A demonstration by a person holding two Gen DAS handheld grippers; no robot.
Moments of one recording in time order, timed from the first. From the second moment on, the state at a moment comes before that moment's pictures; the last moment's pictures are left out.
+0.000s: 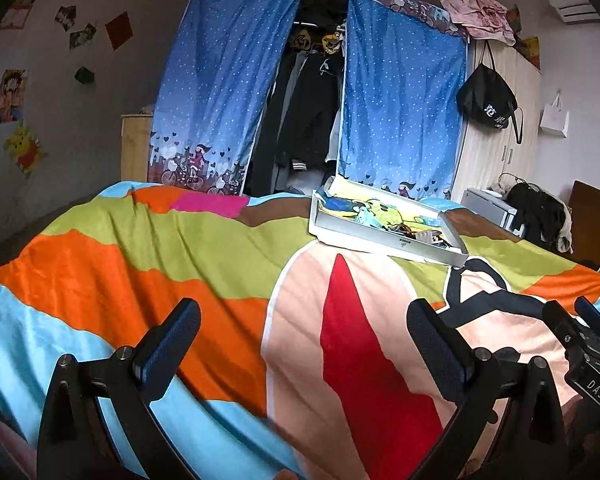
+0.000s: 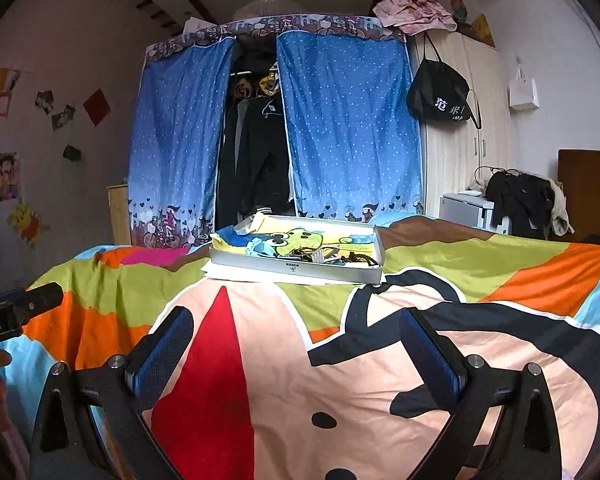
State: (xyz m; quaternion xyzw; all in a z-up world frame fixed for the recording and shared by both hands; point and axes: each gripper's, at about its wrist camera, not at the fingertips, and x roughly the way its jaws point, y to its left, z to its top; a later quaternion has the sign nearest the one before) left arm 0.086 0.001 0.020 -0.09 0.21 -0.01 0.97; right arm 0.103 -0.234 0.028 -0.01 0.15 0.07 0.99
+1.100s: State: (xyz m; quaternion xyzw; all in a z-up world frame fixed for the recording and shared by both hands) left arm 0.084 0.013 0.011 -0.10 0.22 0.00 0.97; right arm 0.106 -0.228 0.025 -0.02 0.17 0.07 0.98
